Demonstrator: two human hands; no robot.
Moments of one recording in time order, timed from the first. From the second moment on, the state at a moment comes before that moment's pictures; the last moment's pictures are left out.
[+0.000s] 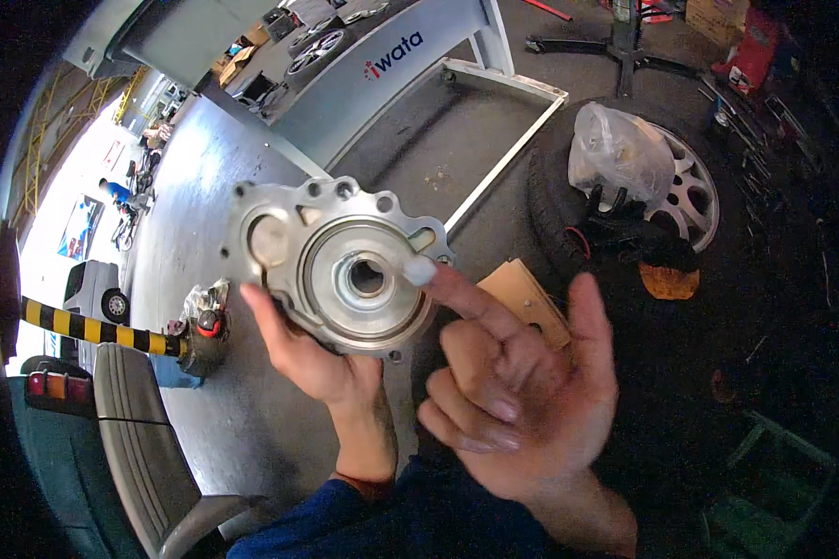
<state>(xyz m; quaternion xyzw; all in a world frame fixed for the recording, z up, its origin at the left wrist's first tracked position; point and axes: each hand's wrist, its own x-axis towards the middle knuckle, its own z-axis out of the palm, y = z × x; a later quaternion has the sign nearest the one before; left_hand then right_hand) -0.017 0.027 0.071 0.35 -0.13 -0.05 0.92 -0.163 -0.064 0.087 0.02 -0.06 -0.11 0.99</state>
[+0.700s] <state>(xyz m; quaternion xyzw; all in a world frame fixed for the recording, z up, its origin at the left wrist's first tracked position) 0.034 0.002 0.123 0.41 -0.17 -0.48 0.75 -0.150 -0.143 0.123 -0.92 -0.01 -0.26 0.29</state>
